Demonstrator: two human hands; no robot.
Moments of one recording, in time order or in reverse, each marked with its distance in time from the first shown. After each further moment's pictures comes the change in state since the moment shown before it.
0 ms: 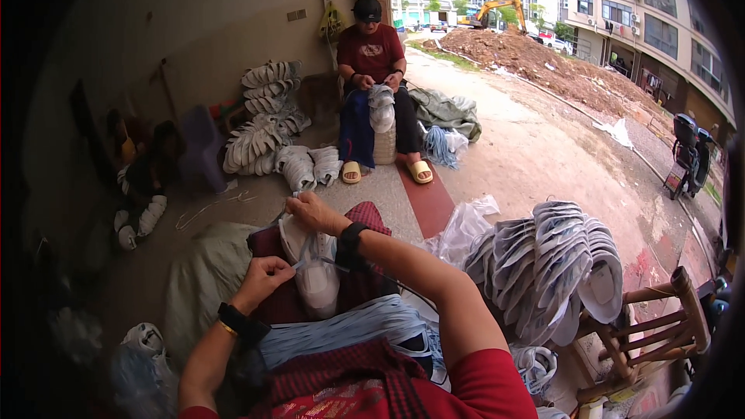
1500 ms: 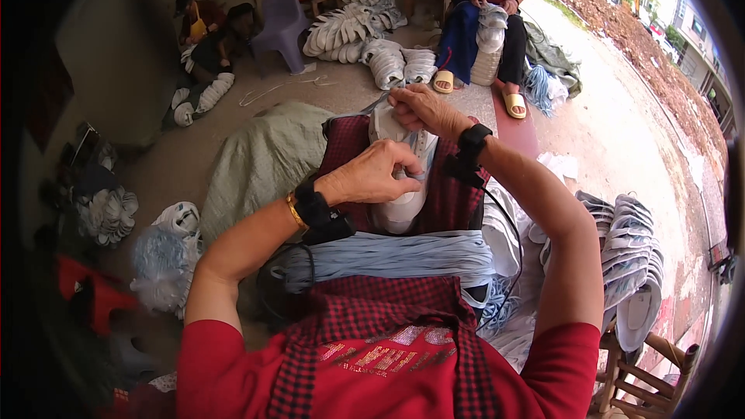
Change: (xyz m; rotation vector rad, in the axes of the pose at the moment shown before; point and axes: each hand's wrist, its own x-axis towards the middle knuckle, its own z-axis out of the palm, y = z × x) left_hand 0.021 0.068 0.040 0.398 -0.265 0.345; right_hand 0.018 -0.020 -0.059 0.423 -0.563 0.470
